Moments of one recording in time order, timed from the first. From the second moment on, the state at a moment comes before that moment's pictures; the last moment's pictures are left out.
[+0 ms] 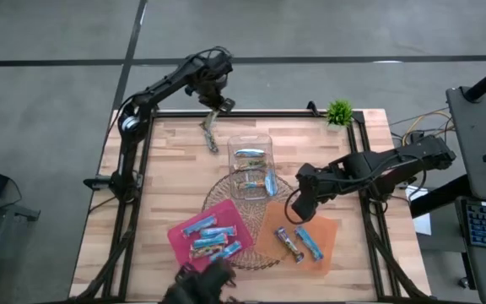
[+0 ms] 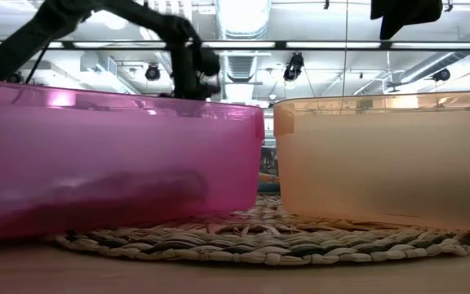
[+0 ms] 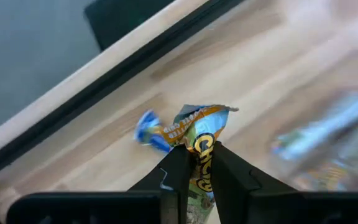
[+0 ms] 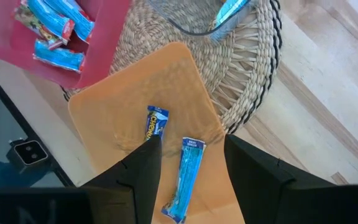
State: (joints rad) left arm 0.76 2.08 2.11 -1.37 0.01 -0.24; right arm 0.29 1.39 1.39 -1.18 0.08 1.06
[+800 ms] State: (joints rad) left arm 0.26 2.01 2.23 -1.24 0.12 -0.28; right arm 0.29 1.26 1.39 -1.19 0.11 1.07
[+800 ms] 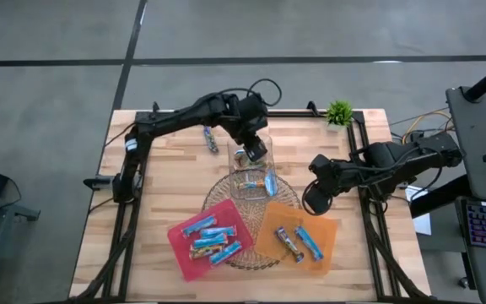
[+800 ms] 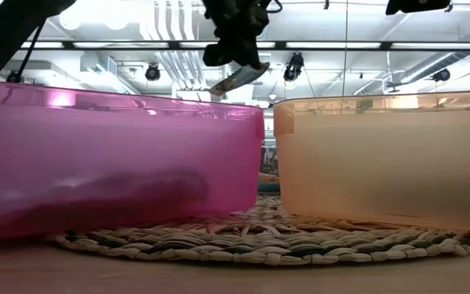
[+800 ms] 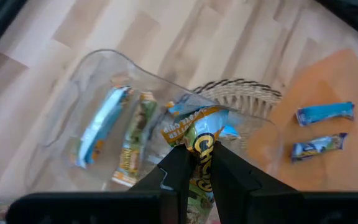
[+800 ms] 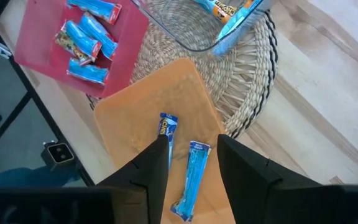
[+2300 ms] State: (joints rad) left arm 0.22 2.01 1.90 -0.96 0.19 -0.21; right arm 0.29 1.25 1.39 -1.20 0.11 1.04
